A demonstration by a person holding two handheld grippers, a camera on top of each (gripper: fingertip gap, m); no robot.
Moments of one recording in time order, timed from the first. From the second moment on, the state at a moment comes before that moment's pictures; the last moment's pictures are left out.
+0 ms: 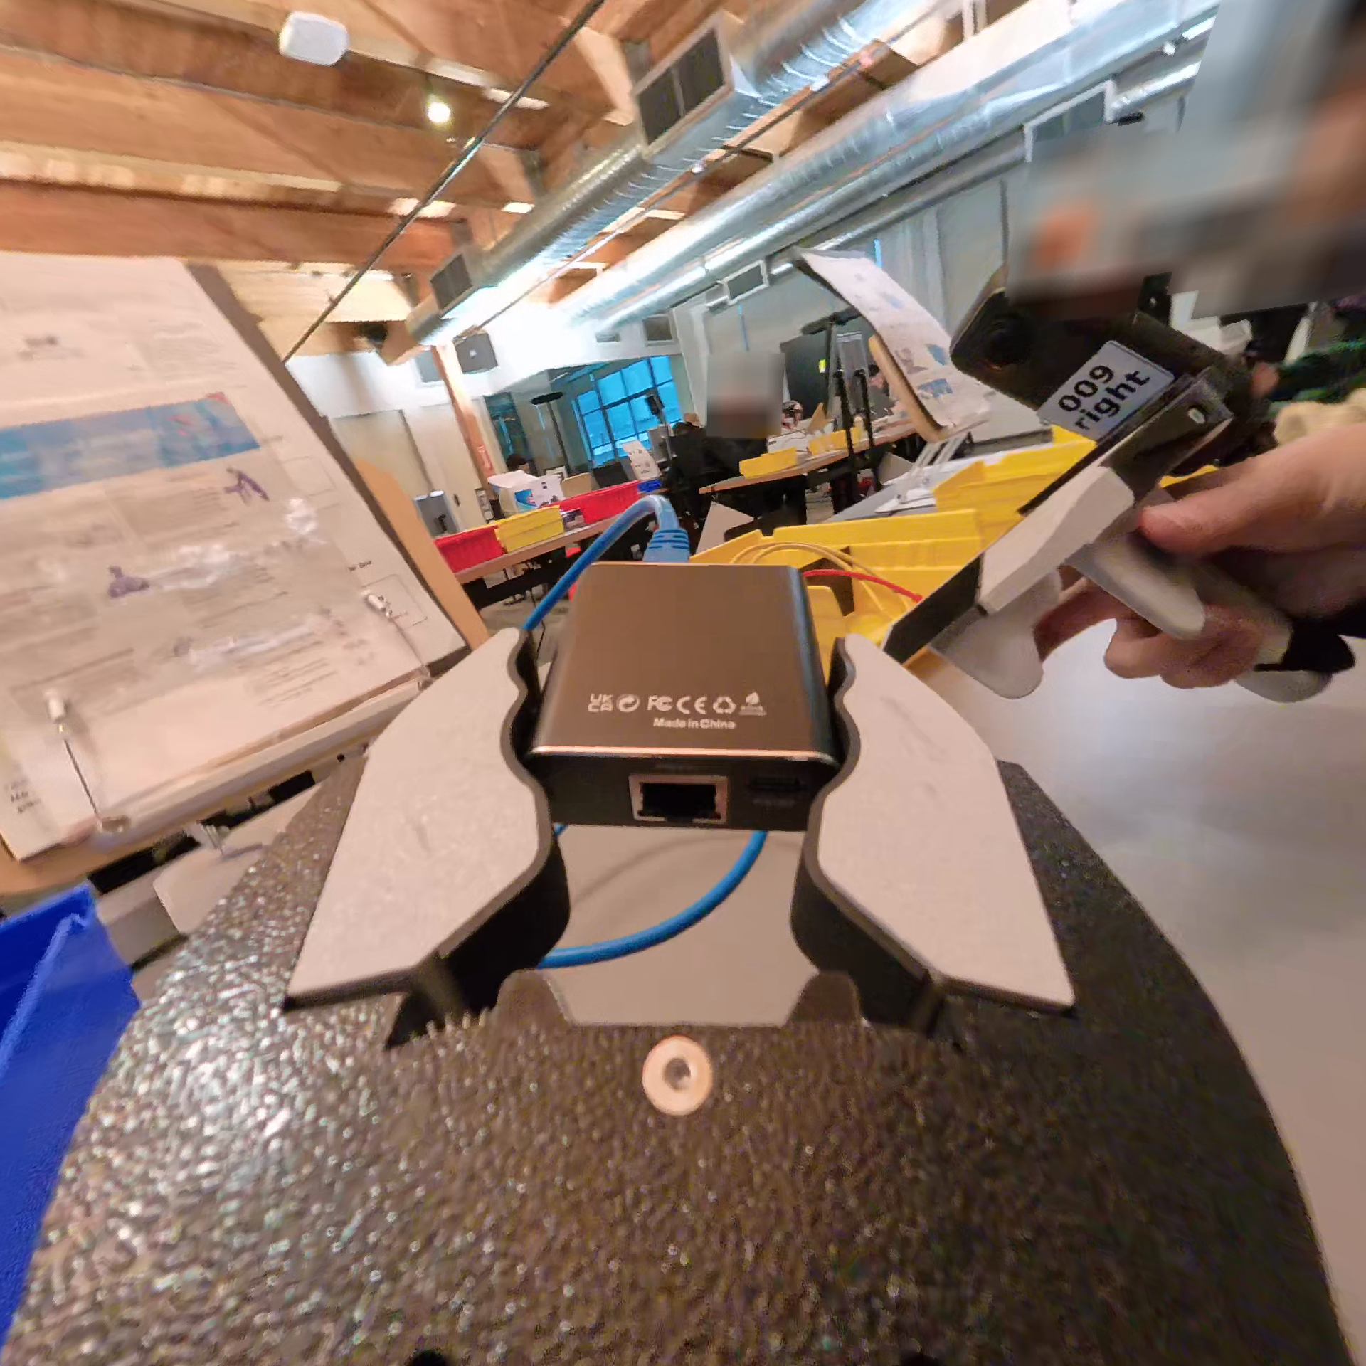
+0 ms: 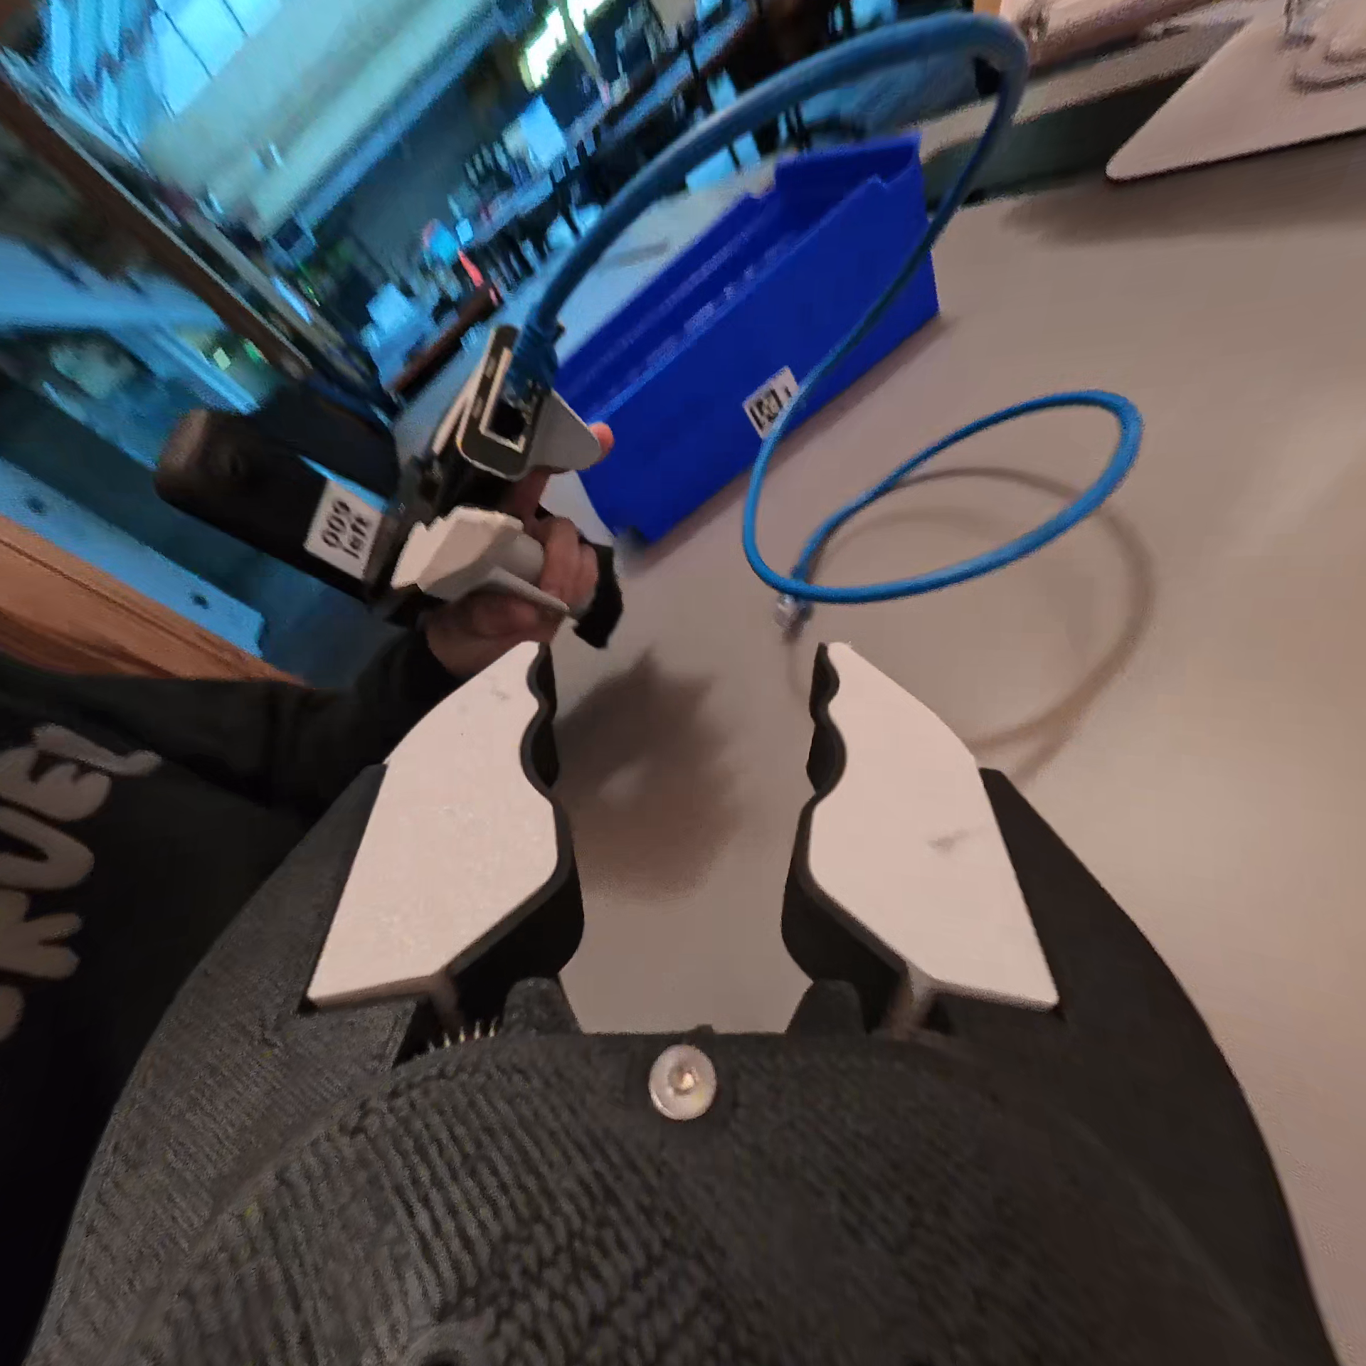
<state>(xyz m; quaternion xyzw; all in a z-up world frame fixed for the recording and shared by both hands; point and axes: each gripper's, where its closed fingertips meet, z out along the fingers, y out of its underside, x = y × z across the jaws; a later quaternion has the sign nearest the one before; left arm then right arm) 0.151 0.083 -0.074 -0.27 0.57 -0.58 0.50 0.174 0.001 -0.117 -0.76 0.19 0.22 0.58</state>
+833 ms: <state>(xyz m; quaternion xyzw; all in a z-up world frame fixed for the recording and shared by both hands) 0.132 0.068 -0.091 -0.15 0.64 -0.60 0.46 0.129 0.077 -0.079 -0.50 0.29 0.35 0.74</state>
